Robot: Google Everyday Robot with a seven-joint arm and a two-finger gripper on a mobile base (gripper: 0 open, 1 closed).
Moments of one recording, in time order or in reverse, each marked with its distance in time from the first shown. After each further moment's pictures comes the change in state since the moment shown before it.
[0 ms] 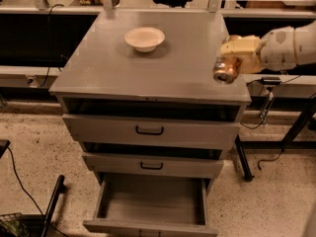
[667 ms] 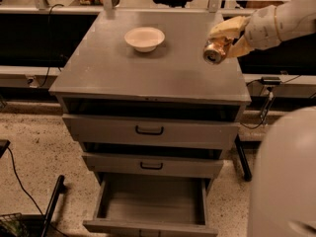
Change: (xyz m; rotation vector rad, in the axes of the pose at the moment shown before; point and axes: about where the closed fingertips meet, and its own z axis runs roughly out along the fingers) arm 0.061 -0.007 0.031 -0.085 0.005 0.182
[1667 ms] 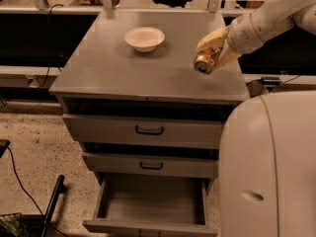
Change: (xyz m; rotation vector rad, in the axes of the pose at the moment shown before) arm -0.013 0.020 0.043 -0.173 -0.134 0.071
